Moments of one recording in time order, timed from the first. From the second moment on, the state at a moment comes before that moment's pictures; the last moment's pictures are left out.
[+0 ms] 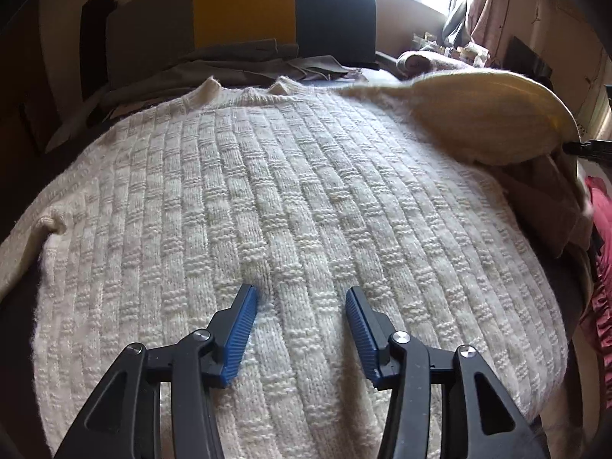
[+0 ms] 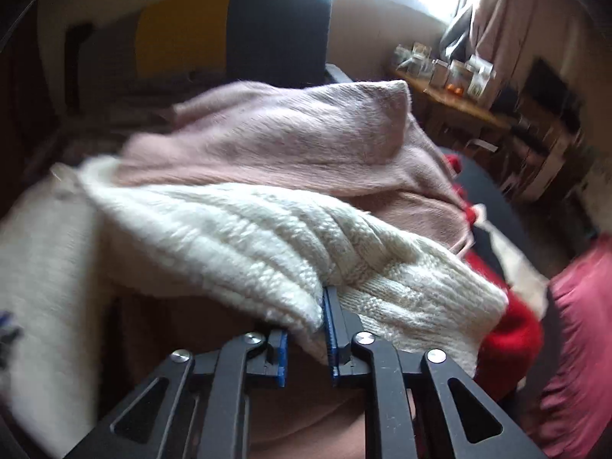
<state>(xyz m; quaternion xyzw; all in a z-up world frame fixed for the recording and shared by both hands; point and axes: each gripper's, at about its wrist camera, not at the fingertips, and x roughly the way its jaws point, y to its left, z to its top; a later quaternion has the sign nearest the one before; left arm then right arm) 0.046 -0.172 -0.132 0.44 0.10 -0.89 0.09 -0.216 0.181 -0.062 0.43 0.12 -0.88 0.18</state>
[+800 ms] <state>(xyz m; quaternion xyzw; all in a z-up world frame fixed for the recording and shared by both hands) -0.060 -0.325 -0.090 0.38 0.07 -0.91 0.14 -0.160 -0.104 -0.097 0.38 0.07 -0.83 0.40</state>
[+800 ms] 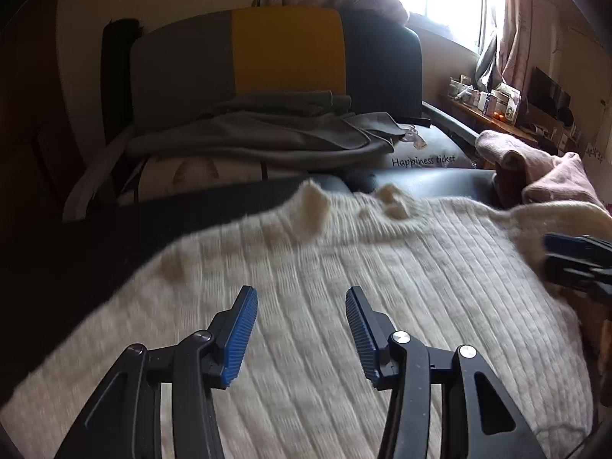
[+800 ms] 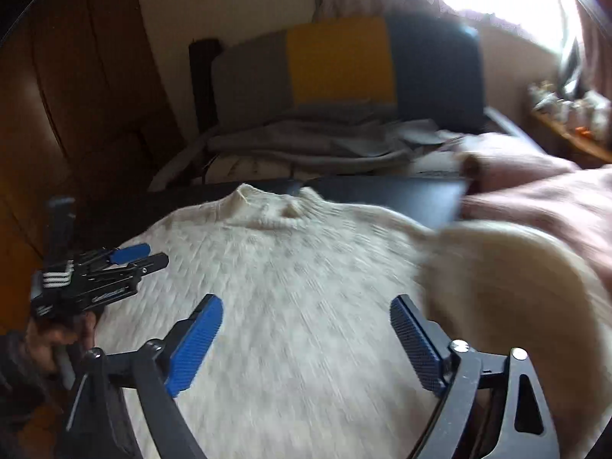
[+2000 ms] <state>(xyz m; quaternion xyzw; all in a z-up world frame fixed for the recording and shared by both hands) -0.105 -0.391 -0.148 0.40 0.08 -0.89 0.19 -0.386 -0.142 -0.078 0.47 0.06 -0.79 0.40</state>
